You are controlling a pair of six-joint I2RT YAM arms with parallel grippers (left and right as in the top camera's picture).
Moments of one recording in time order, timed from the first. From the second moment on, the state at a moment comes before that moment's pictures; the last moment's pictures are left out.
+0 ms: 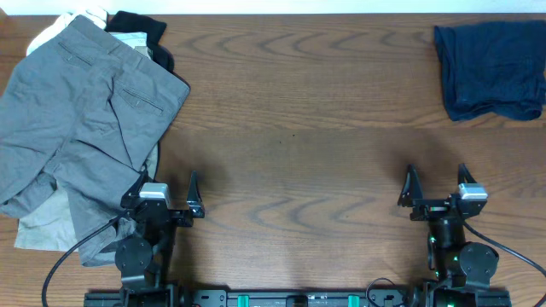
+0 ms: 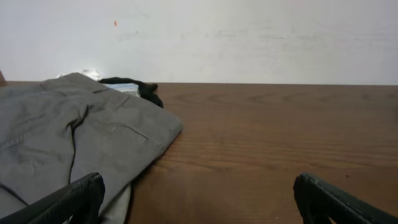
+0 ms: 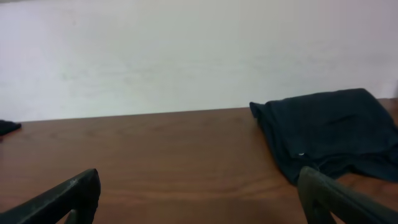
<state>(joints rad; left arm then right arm) 0.09 0.01 0.03 -0.11 0.17 -0.03 -0.15 0.03 0.01 0.05 -0.19 0.13</state>
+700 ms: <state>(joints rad) 0.09 0.60 0.44 -0.25 0.18 -0.07 -0.15 0.51 0.32 0.01 -0.30 0.08</state>
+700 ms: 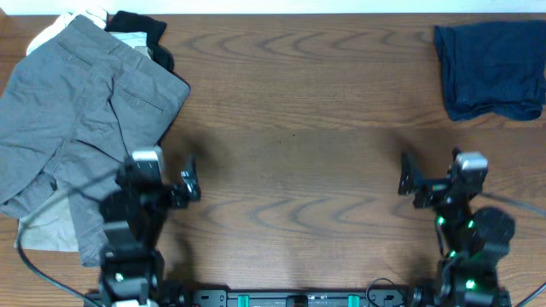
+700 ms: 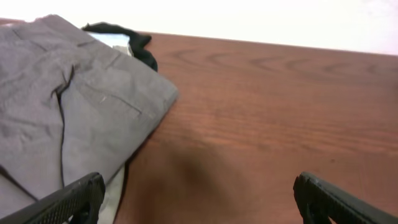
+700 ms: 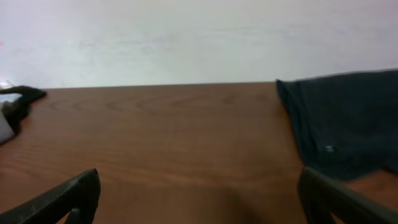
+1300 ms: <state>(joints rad) 0.09 1.34 1.26 -0.73 0.20 -0.01 -0.13 1.47 1.17 -0.32 -0.67 0.04</state>
